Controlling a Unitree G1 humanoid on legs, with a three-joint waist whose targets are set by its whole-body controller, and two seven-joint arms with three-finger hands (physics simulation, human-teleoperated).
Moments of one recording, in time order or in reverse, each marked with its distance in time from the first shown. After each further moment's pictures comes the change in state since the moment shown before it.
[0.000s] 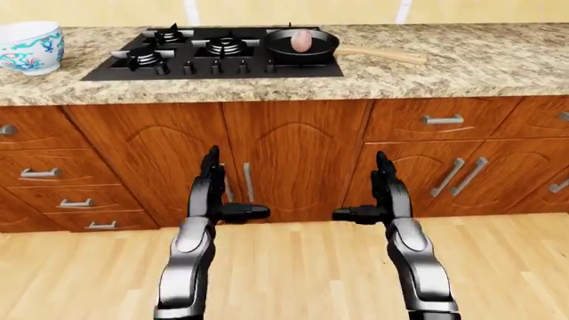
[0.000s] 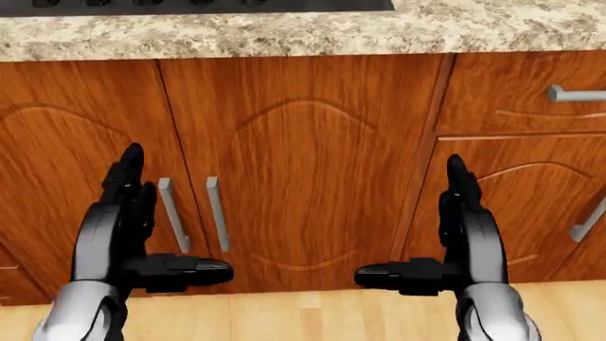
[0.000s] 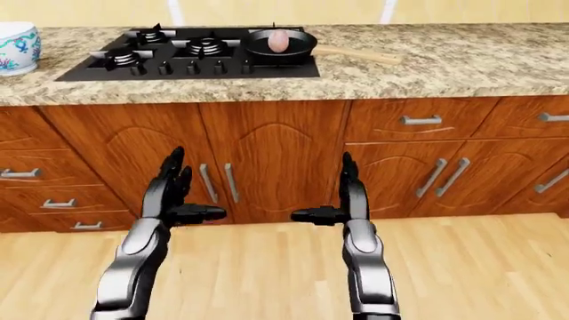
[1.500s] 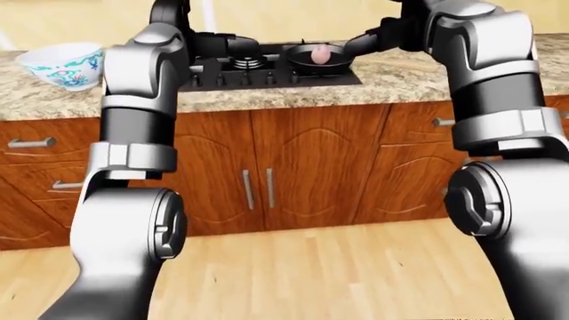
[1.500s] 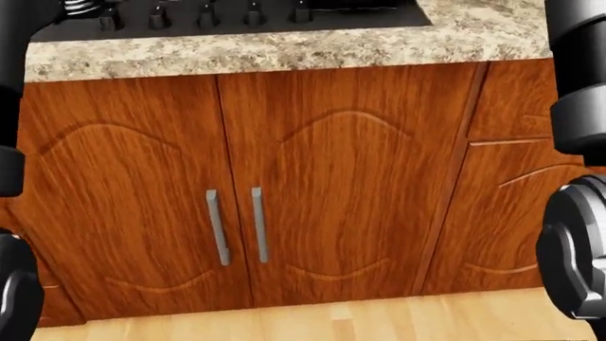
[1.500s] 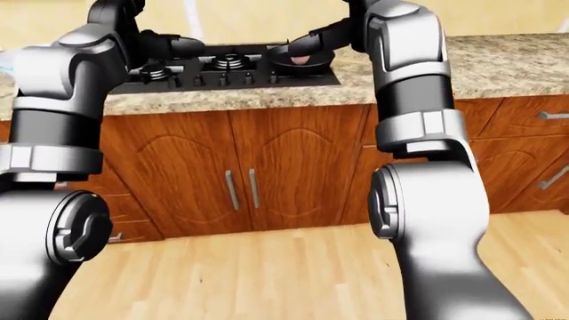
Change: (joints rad) left arm -1.180 0.287 0.049 0.801 -0.019 0.326 0.090; right arm -1.324 -0.336 -0.002 0.895 -0.124 0.335 0.303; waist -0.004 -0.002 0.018
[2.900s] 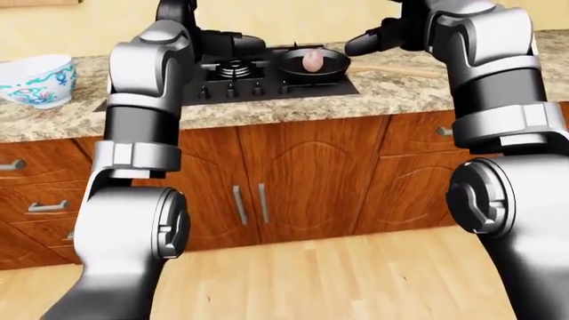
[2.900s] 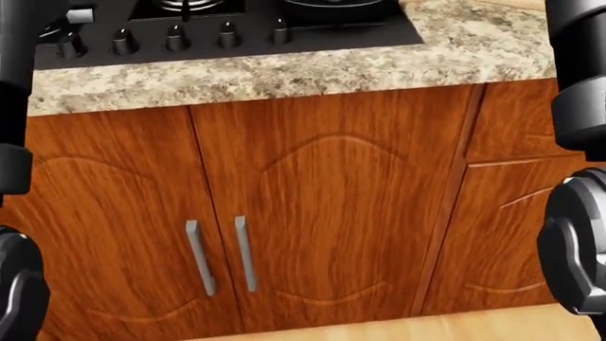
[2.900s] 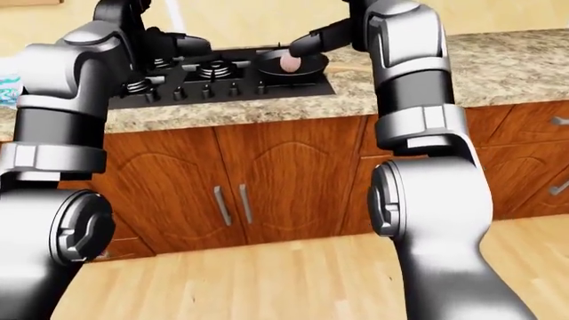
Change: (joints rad) left arm -0.010 -0.014 -0.013 -0.005 0.000 0.001 -0.009; right arm -0.026 -0.001 -0.002 0.051 -0.027 -0.015 0.008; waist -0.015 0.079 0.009
